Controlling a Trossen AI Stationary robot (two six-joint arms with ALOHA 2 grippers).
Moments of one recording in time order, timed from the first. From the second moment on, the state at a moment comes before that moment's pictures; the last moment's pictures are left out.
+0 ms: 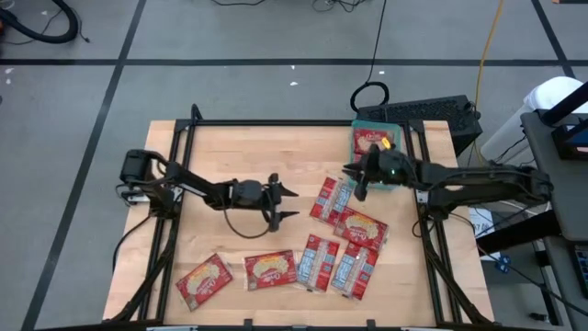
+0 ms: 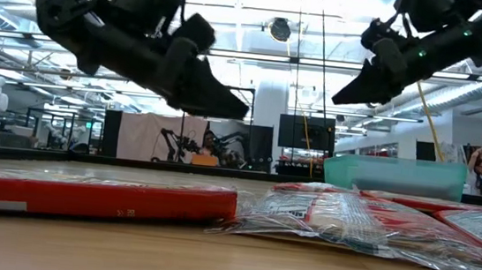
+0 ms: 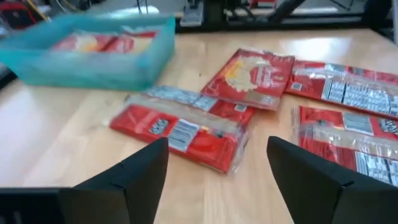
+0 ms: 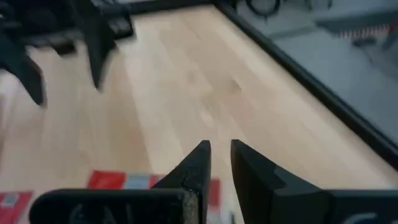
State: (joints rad) left arm -0.02 1.73 0.62 0.79 -0.04 0.03; right arm -0.23 0.95 0.43 0.07 0.14 0.06
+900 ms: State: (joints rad) left arm -0.03 2.09 0.98 0.53 -0.14 -0.01; right arm -0.10 0.95 0.22 0.41 0.34 0.04
